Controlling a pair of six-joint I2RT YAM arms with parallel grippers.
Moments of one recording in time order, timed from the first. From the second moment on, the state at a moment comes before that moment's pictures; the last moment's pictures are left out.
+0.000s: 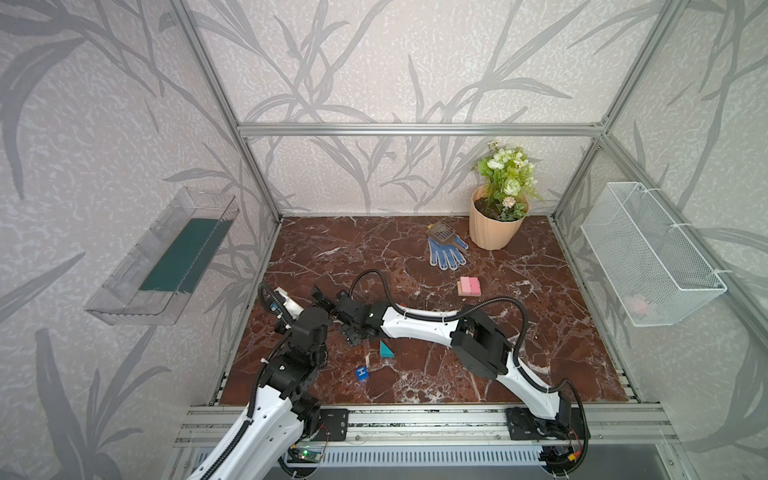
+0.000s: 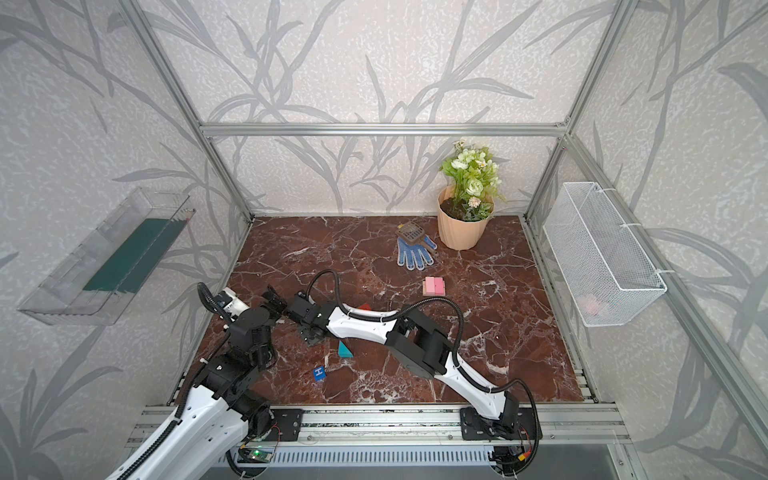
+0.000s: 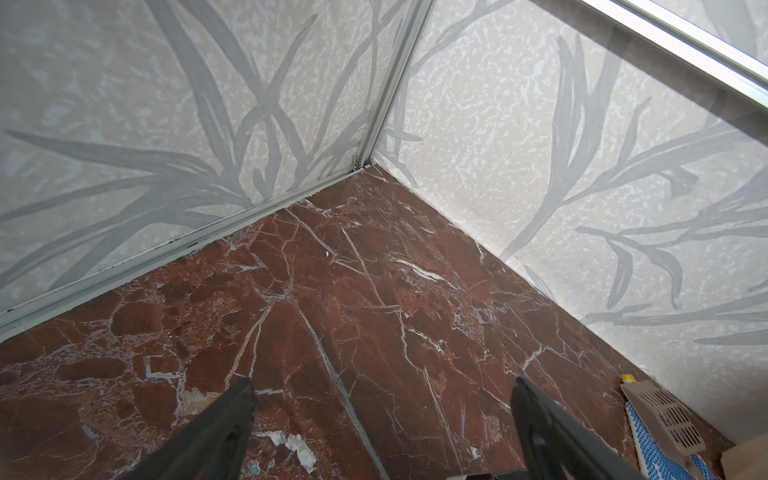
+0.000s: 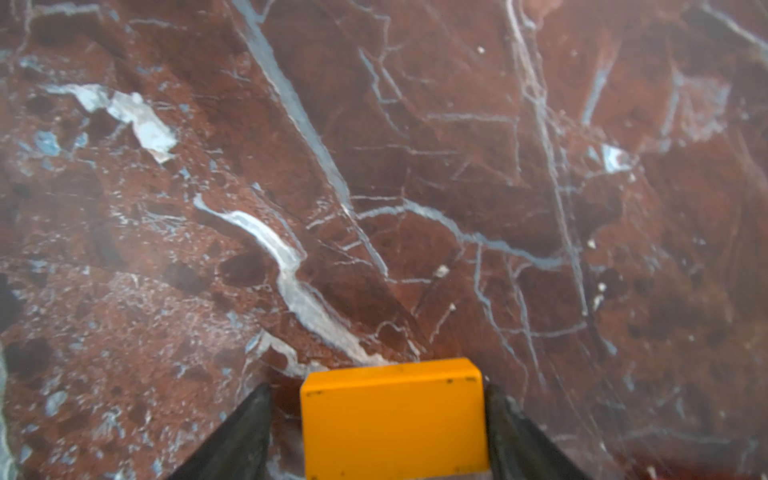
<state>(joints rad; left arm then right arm) -0.40 0.56 0.39 -0.21 -0.81 -0.74 1.15 2.42 1.96 -0.61 0.24 0.41</state>
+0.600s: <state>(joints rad) -0.40 0.54 0.38 -0.20 -0.81 -0.74 1.15 2.41 1.96 -0.64 0.25 0.42</state>
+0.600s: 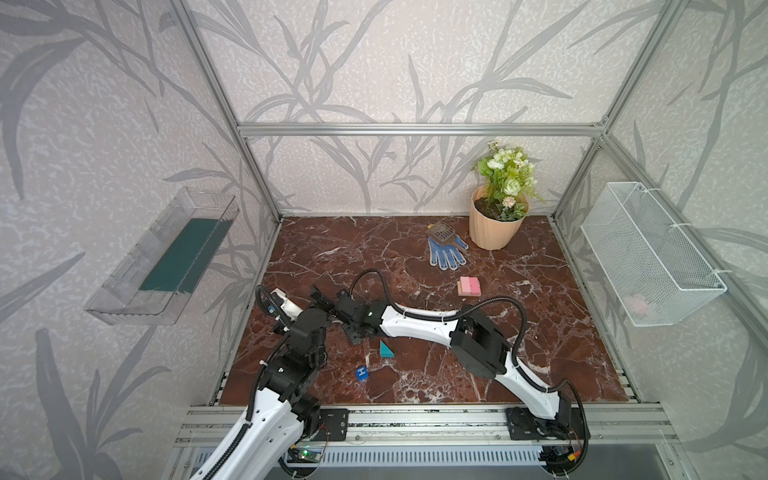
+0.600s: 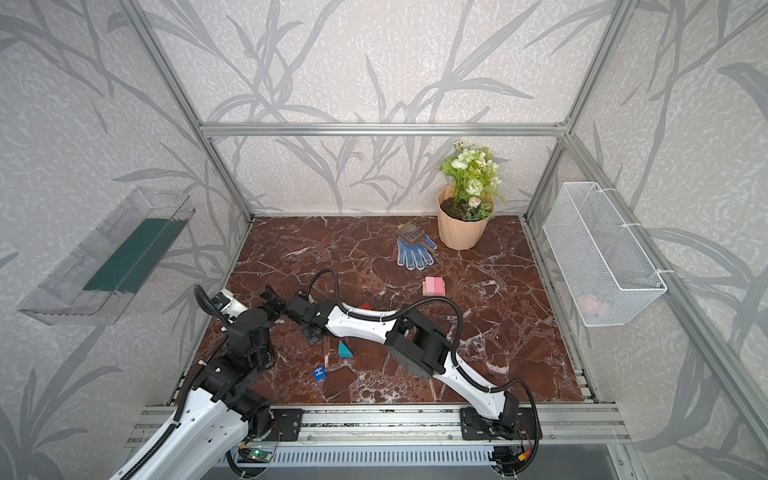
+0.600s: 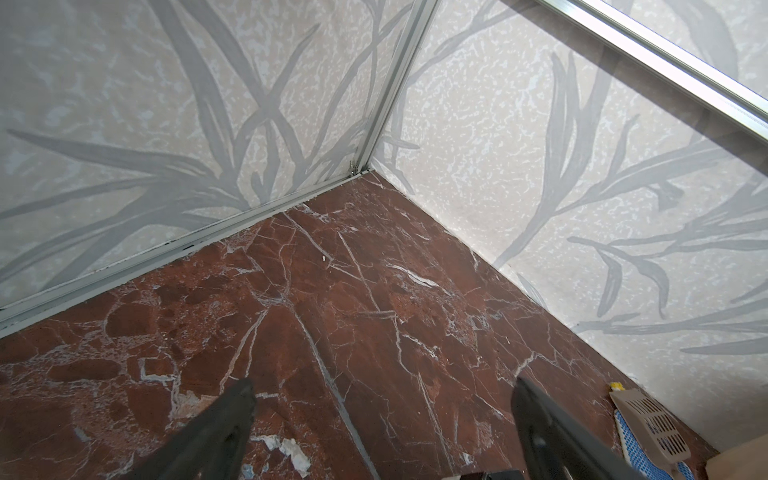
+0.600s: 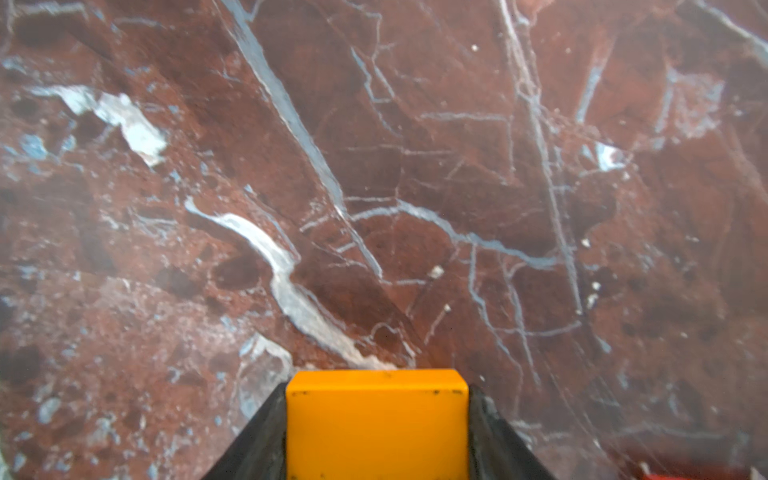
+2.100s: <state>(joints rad) -0.41 1.20 0.67 -0.06 -0.02 -0.58 0.53 1.42 0.95 -0.42 0.39 0.42</state>
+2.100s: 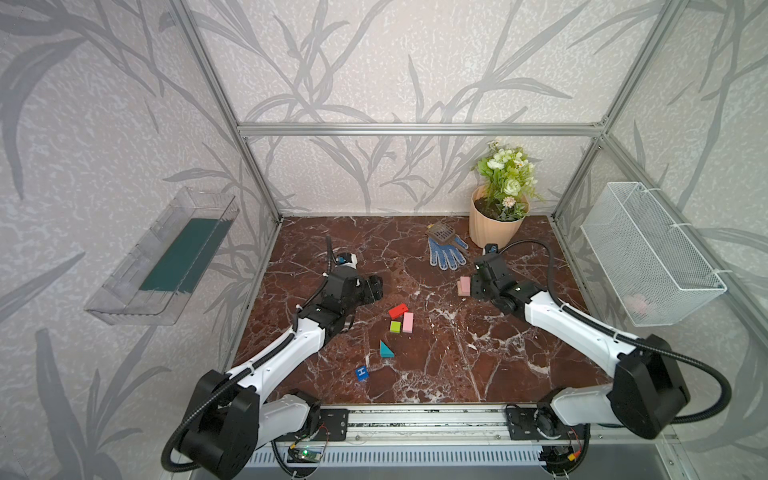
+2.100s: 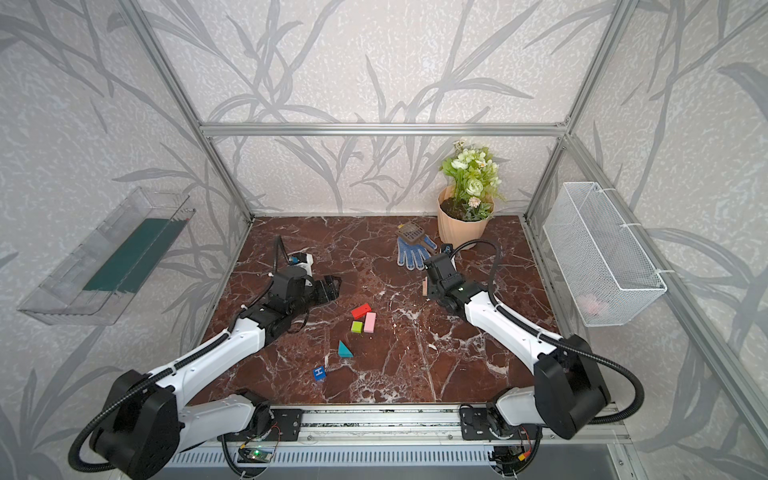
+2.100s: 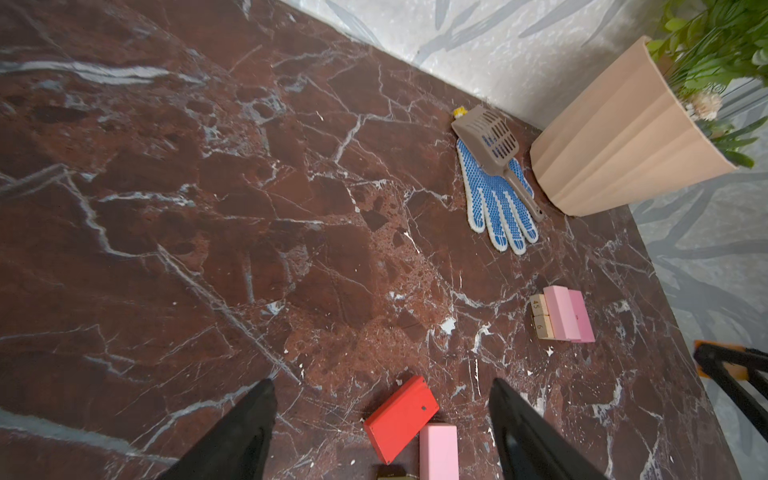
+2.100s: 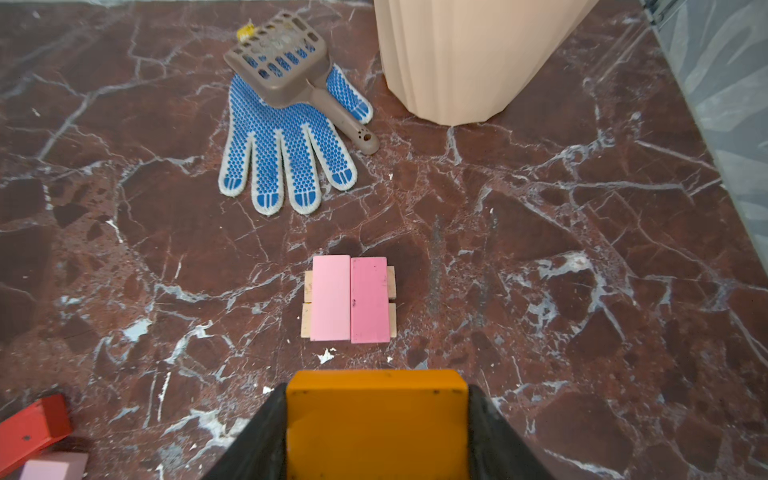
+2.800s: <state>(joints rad) -0.41 1.29 0.70 -0.12 -0.01 -0.58 0.43 1.81 1.17 -0.41 0.23 0.37</state>
